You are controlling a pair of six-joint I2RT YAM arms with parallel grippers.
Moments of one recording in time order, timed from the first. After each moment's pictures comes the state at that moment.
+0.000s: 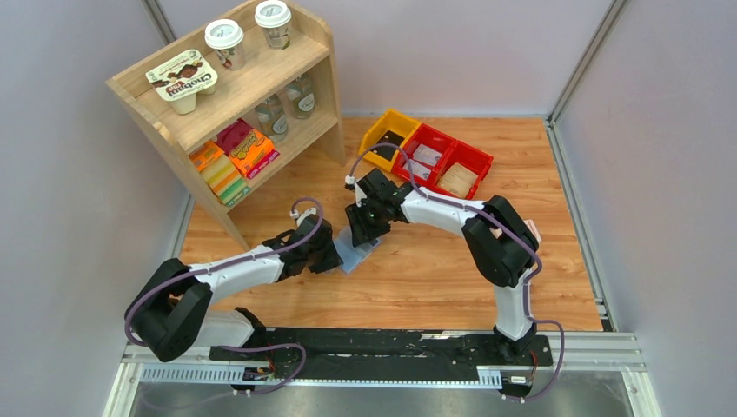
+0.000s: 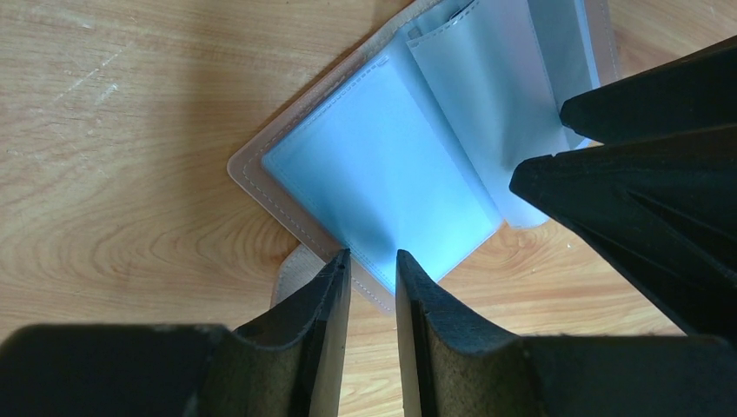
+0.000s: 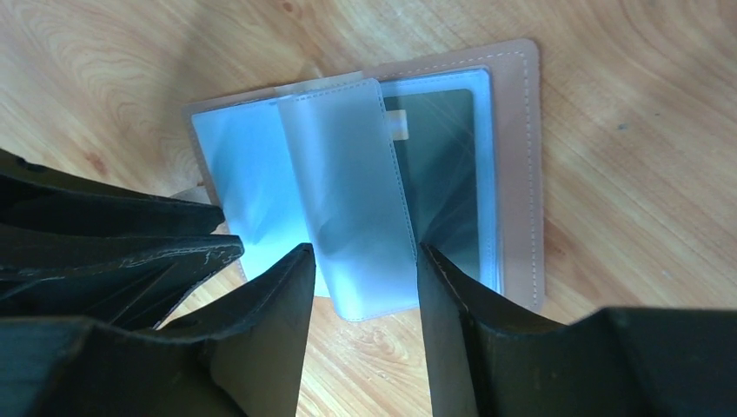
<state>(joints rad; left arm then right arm) -0.68 1.29 0.53 -0.19 -0.09 -0.96 0.78 1.98 1.39 -0.45 -0.26 0.30</state>
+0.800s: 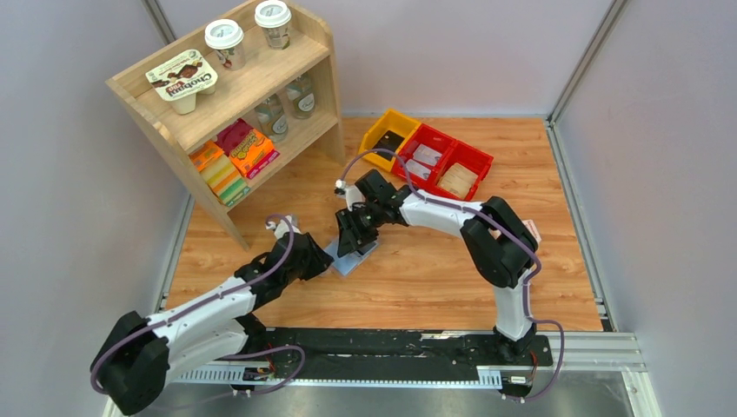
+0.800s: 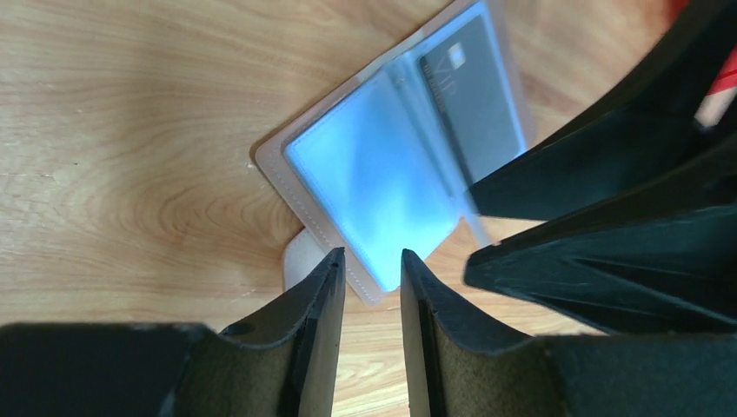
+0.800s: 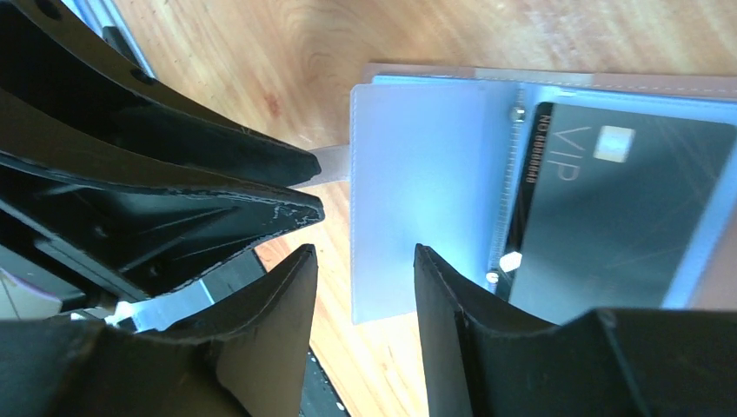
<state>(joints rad) -0.68 0.96 0.33 -0.11 -0.17 -1.03 0.80 1.98 1.37 -0.36 -0.61 0.34</state>
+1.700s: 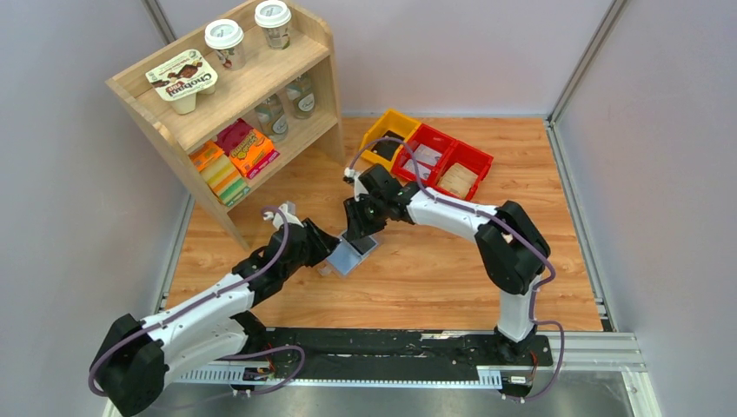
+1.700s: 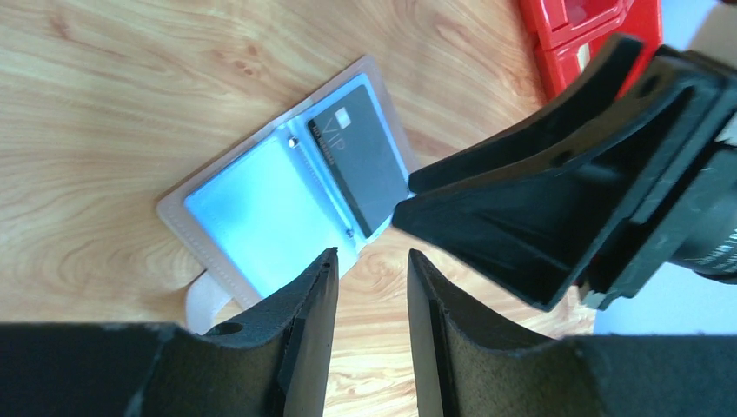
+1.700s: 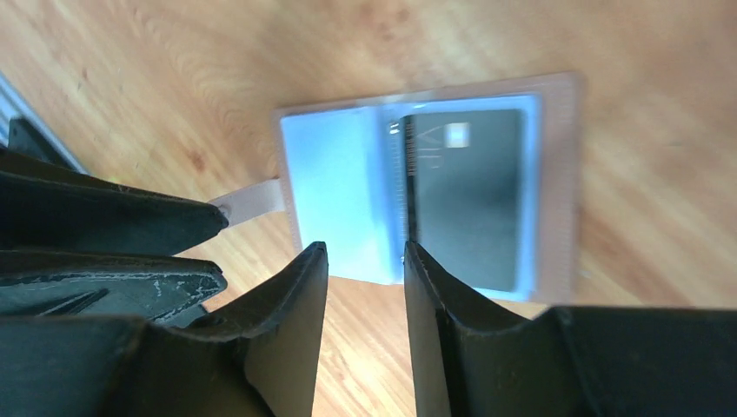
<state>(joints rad) -0.68 0.88 0.38 -0.06 -0.21 -1.09 0.80 1.92 1.37 -0.39 -0.36 0.36</state>
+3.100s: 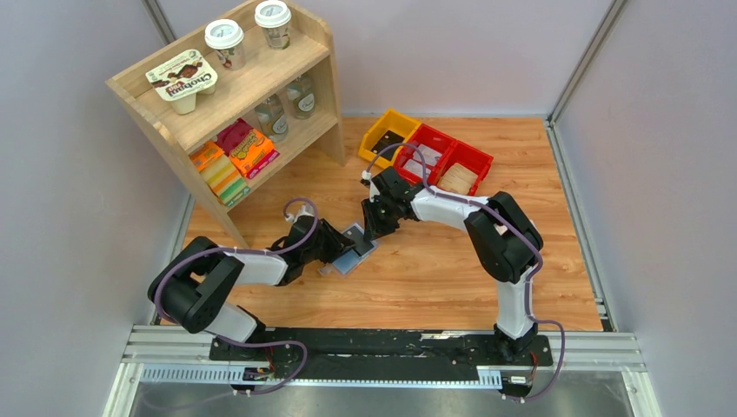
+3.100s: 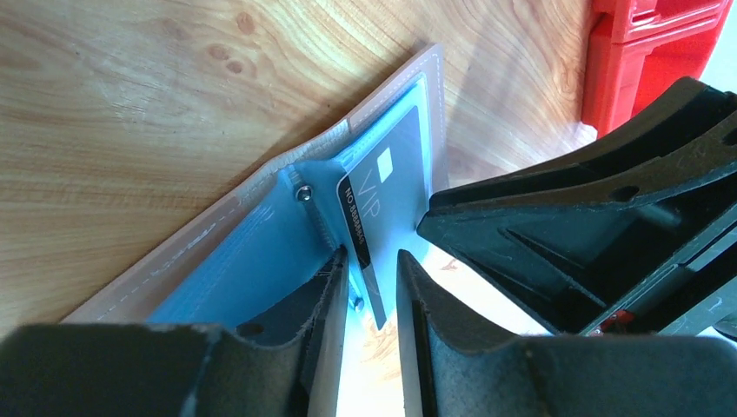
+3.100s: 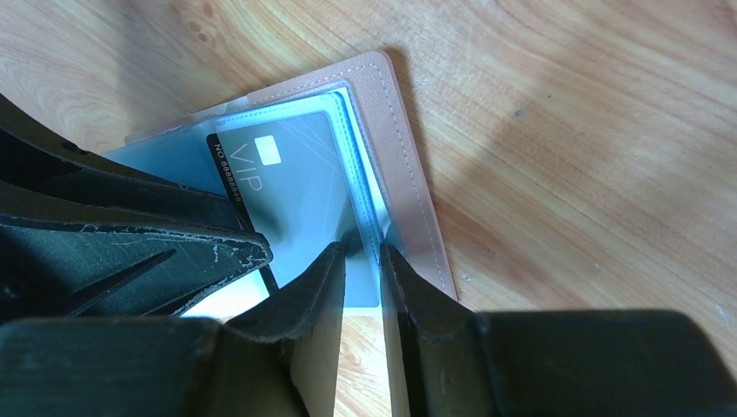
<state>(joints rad) -0.59 1.48 0.39 0.46 0.04 -1.22 0.71 1.98 1.31 -0.36 -0.32 0.39</state>
